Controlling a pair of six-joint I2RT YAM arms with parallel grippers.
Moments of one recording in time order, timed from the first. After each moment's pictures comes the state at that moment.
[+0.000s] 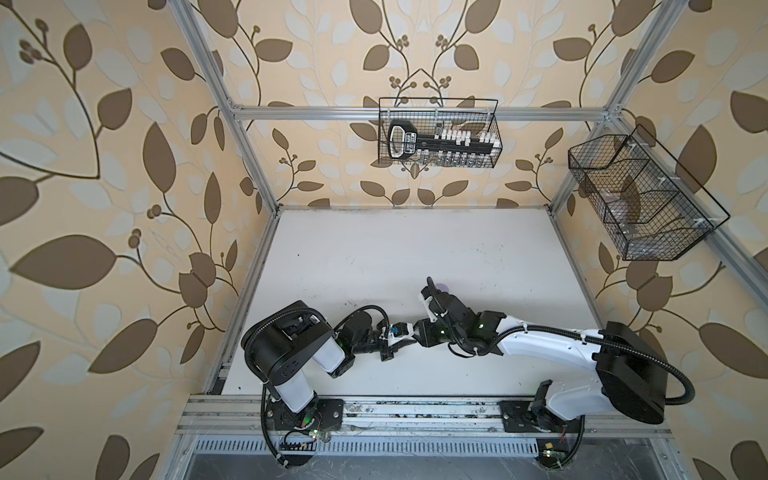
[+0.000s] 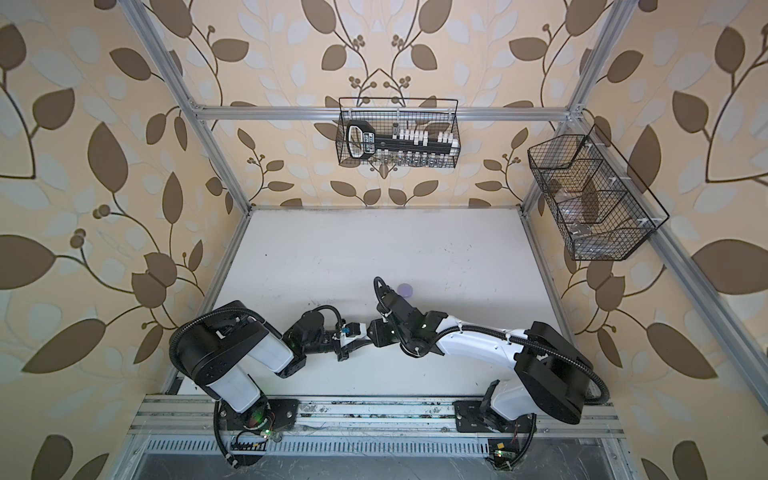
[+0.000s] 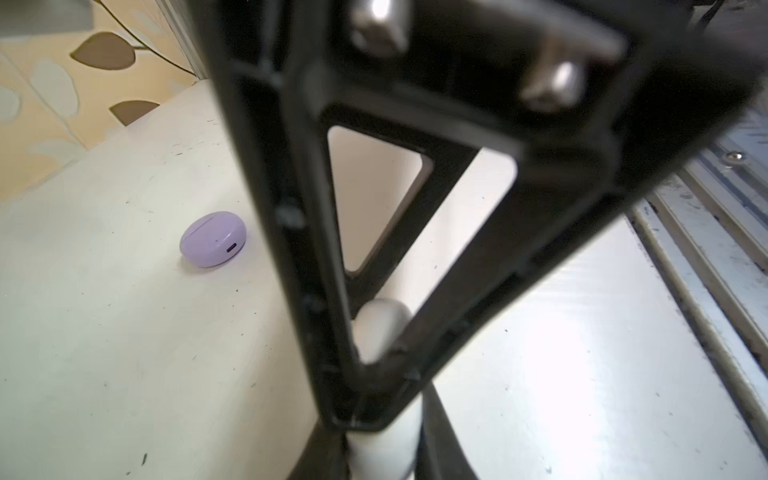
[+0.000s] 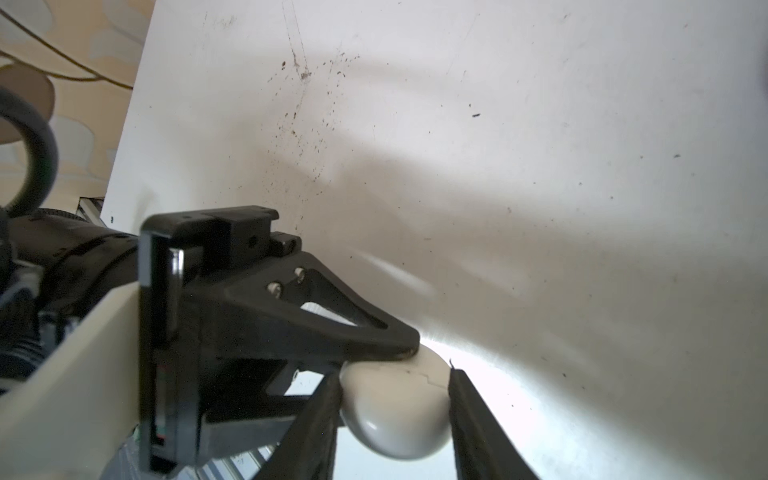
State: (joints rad) left arm -0.68 1.67 0.19 1.10 0.59 0.40; right arm 0.94 1.42 0.75 -0.18 -0.05 0.71
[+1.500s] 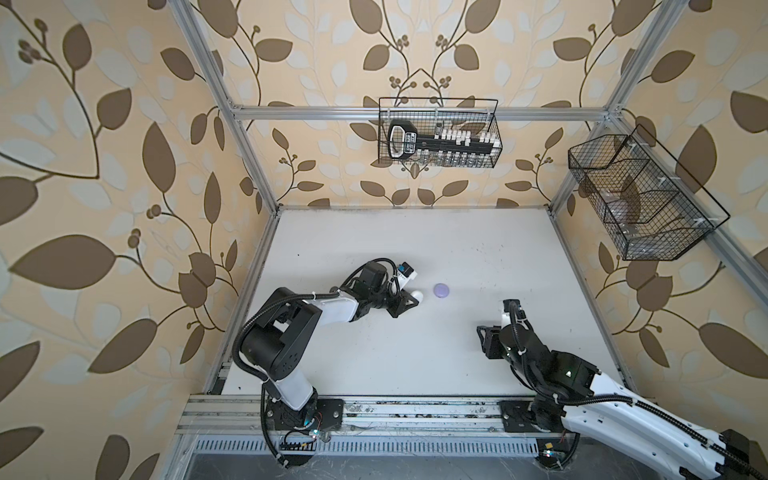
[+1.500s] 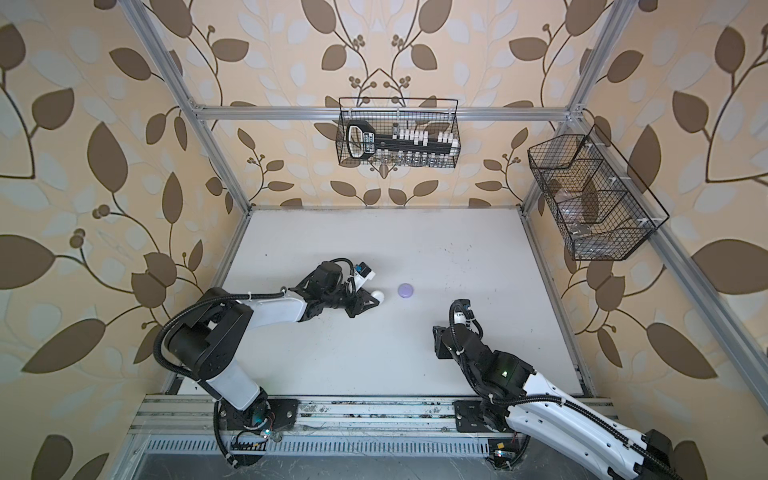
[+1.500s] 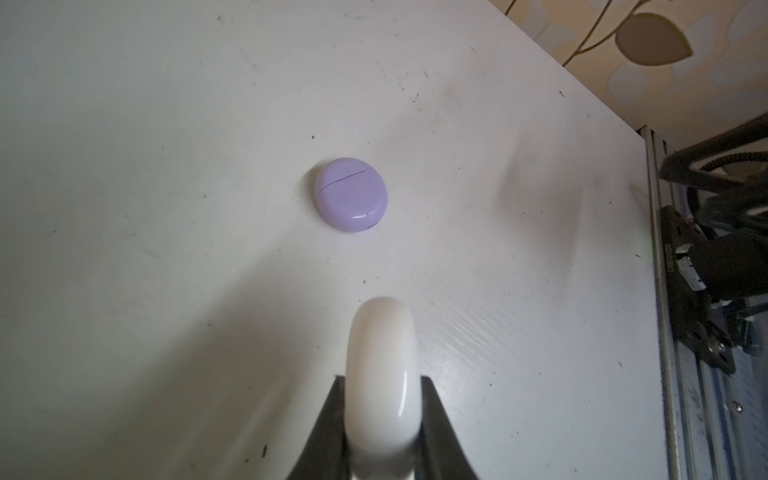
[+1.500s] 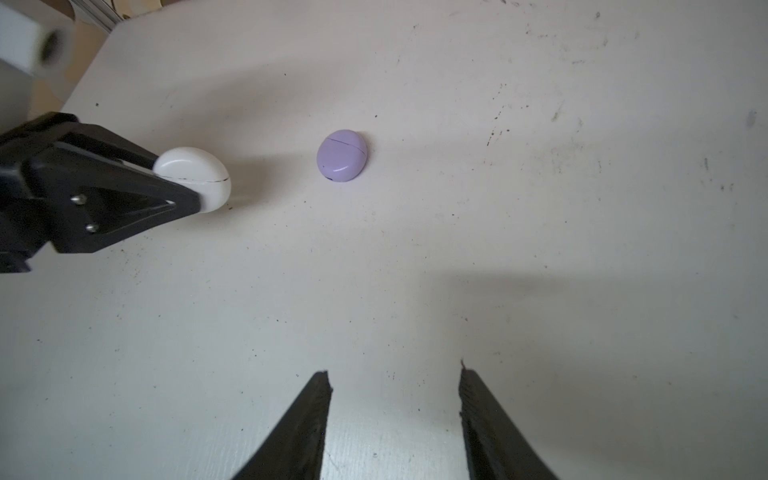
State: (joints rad) left arm -0.49 1.71 0.79 0.19 0.63 -0.01; right arm 0.85 0.55 0.38 -0.56 0.45 0.74
